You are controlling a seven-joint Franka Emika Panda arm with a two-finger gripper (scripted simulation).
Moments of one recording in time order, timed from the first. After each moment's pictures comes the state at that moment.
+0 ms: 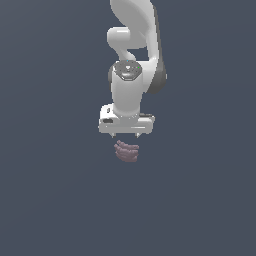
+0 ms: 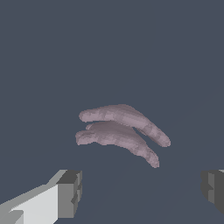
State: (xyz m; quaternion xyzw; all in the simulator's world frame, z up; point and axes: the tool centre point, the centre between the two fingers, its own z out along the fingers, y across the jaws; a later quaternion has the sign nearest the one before) arm -0.009 -0.011 0.164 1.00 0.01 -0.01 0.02
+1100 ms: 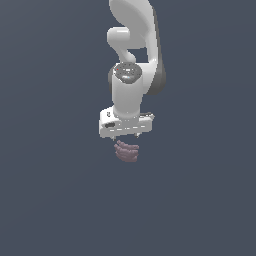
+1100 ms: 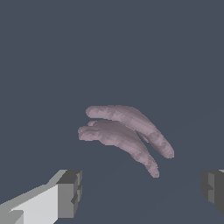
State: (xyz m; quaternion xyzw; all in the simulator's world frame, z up) arm -0.006 -0.010 0.159 1.00 0.09 -0.01 0.02
